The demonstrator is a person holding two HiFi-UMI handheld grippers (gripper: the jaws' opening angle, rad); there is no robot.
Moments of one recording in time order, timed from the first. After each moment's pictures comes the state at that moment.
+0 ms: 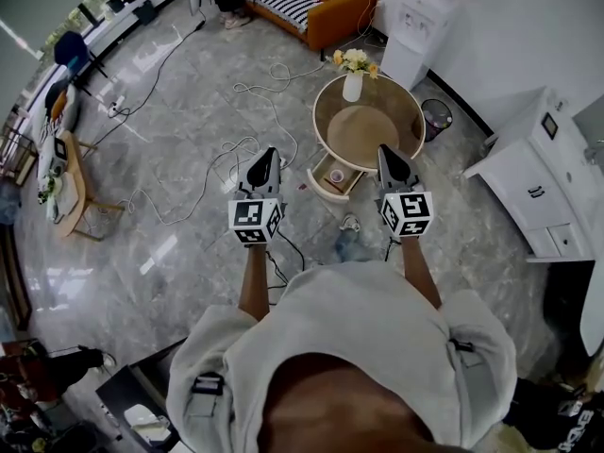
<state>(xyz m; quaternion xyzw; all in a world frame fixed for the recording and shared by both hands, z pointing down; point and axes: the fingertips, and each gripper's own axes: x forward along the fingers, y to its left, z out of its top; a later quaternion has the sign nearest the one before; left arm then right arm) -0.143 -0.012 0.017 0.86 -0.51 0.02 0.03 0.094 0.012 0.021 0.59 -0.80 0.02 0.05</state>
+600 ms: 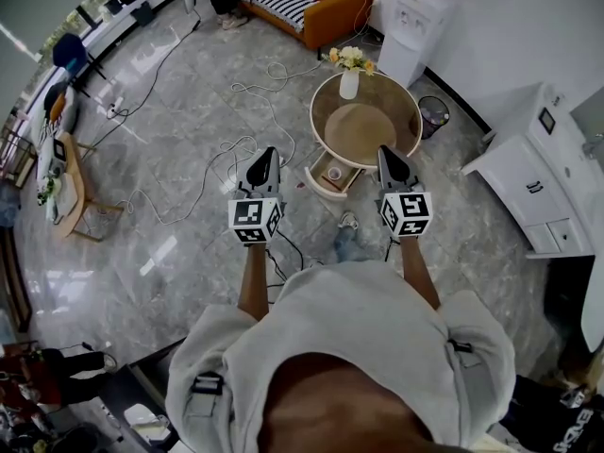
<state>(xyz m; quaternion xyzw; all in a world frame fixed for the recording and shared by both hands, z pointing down) -0.133 -0.001 0.014 0.86 -0.50 0.02 0.02 0.107 0.027 0.025 0.60 -0.80 0.03 0.05</state>
